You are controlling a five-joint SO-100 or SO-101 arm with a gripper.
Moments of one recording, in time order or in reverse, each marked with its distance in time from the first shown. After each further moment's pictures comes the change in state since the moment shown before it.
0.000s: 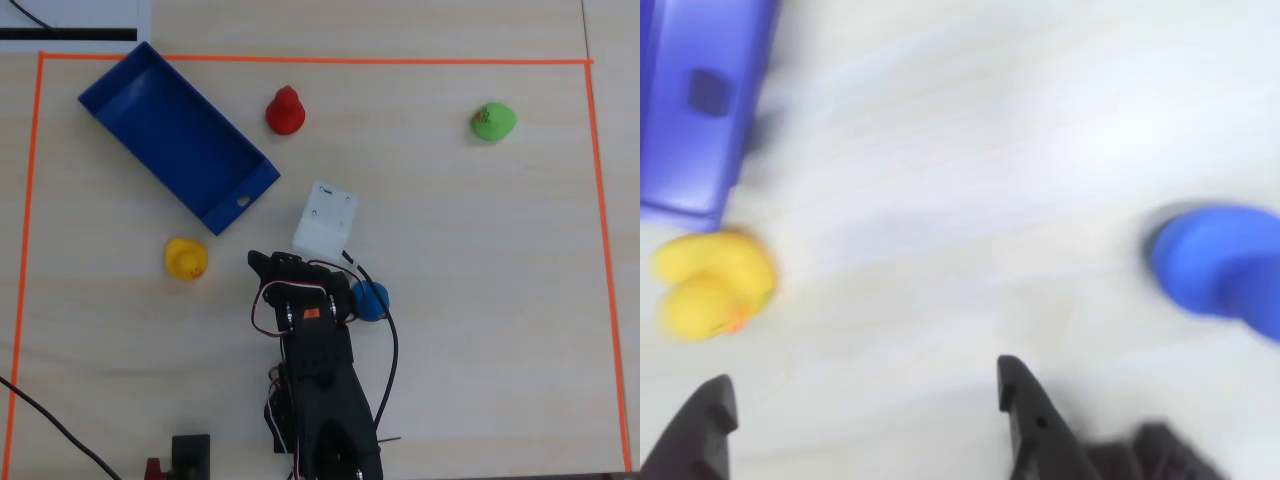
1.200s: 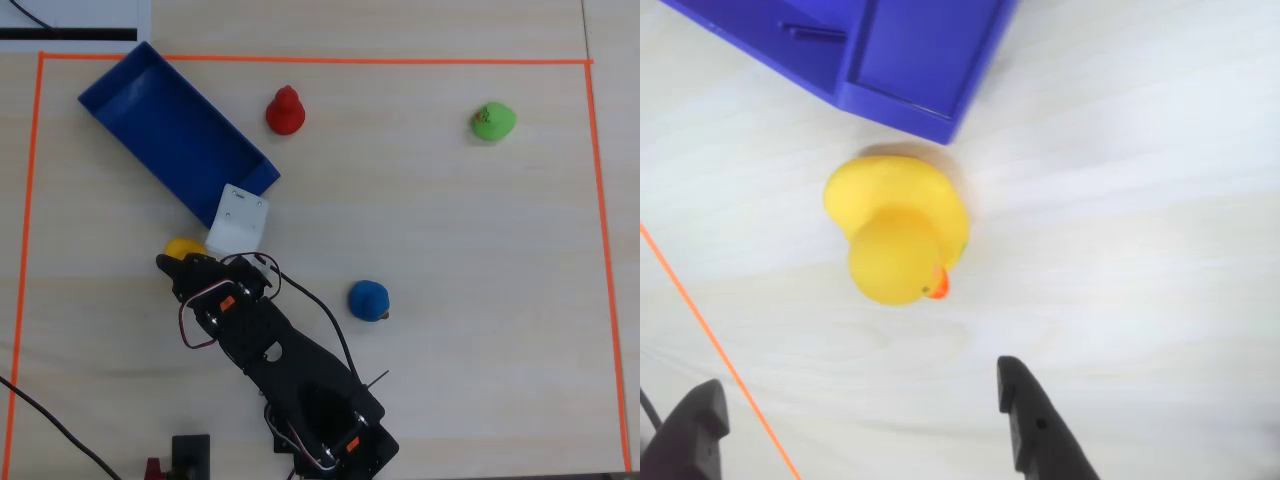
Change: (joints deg) arm -31.7 -19.2 2.9 -24.8 31.1
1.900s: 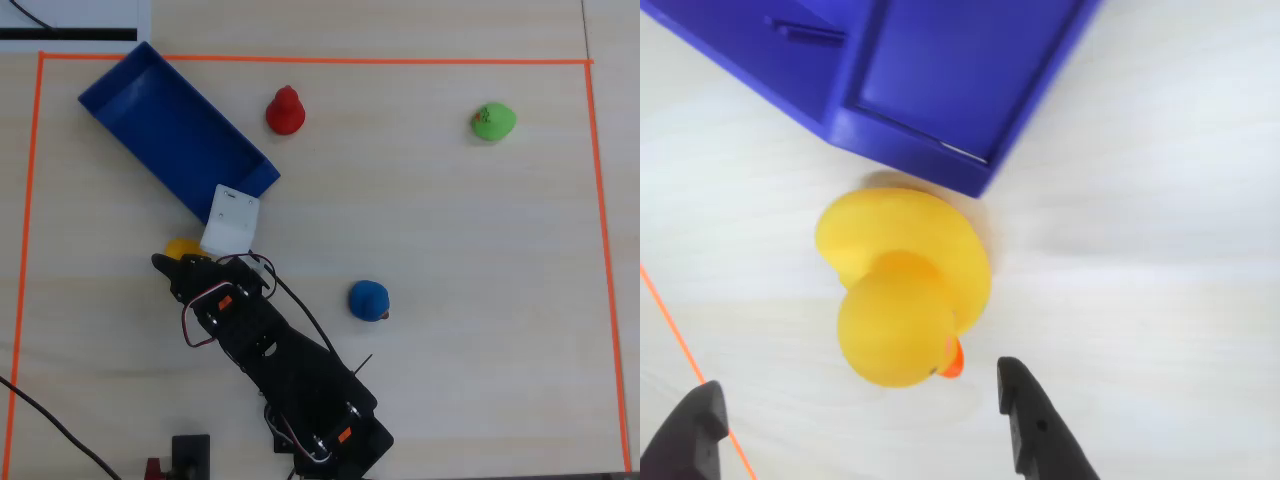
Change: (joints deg) arm -0.4 -4.6 8.3 -16.3 -1.5
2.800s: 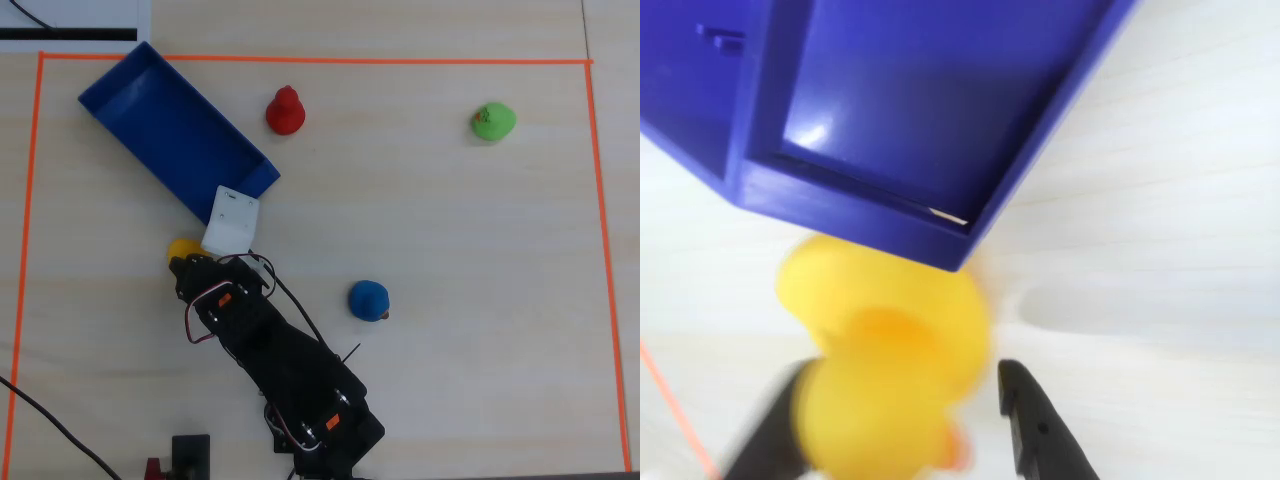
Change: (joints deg) arm 0.4 -6.5 3.5 -10.5 0.1
